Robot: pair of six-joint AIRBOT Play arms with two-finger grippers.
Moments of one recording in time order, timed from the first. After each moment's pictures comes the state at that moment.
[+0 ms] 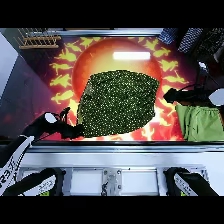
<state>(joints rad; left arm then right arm) -0.07 -1.26 0.55 1.02 -0.98 -1.49 -0.08 -0.97 1.00 -1.24 1.03 1.54</state>
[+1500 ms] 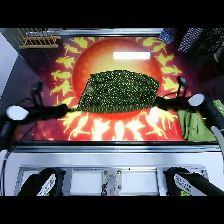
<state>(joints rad) 0.09 -0.87 0.78 1.02 -1.01 -1.49 -0.06 -1.15 0.89 -1.03 0.85 1.46</state>
